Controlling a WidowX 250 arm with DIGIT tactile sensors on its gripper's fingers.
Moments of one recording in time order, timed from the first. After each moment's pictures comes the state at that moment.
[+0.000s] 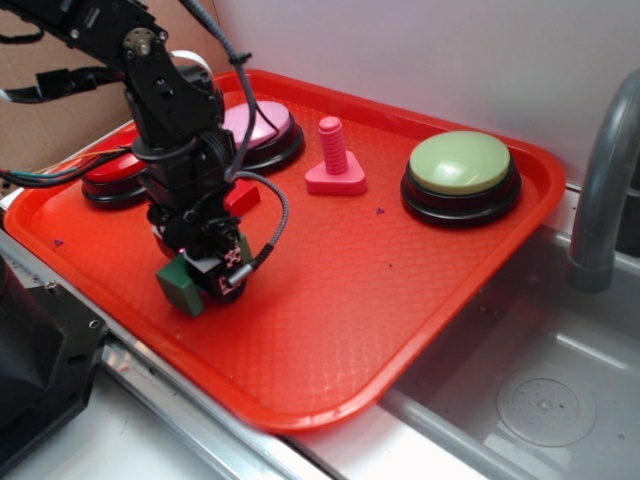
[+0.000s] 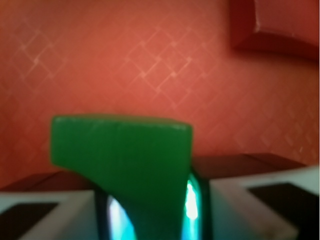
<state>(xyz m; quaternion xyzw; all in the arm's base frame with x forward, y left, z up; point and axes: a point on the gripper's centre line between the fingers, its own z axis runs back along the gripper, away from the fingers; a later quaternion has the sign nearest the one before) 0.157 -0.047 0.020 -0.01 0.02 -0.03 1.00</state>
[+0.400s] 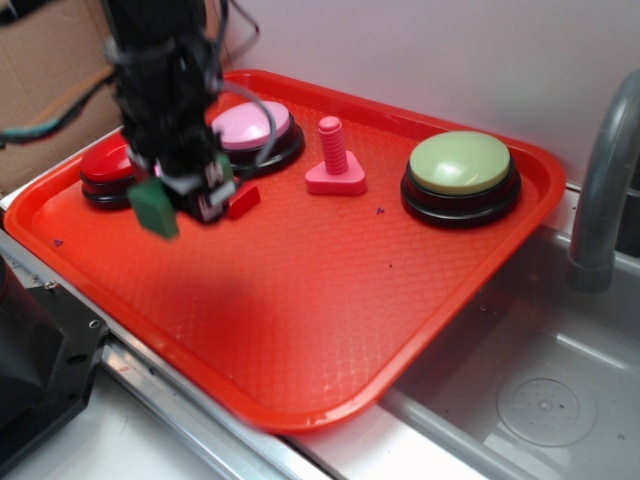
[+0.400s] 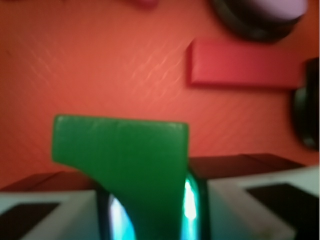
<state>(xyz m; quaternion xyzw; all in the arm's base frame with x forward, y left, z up) 0.170 -0.045 0.104 0.01 -0.02 -0.02 1.00</state>
